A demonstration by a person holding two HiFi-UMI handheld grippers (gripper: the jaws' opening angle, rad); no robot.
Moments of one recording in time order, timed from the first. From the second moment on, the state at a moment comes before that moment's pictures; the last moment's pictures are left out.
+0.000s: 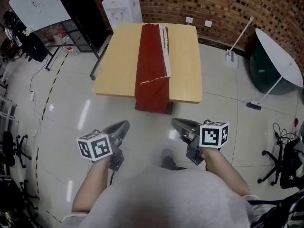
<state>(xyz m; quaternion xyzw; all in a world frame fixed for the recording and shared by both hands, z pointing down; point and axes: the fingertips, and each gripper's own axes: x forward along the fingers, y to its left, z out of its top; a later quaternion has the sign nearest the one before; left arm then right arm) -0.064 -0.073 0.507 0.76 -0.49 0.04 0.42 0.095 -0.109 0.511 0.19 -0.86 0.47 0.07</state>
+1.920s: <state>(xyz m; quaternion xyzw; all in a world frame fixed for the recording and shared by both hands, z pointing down) -0.047 -0.254 0.609 0.73 -0.20 0.07 0.65 0.022 -0.191 0.621 0.30 -0.69 0.65 -0.09</state>
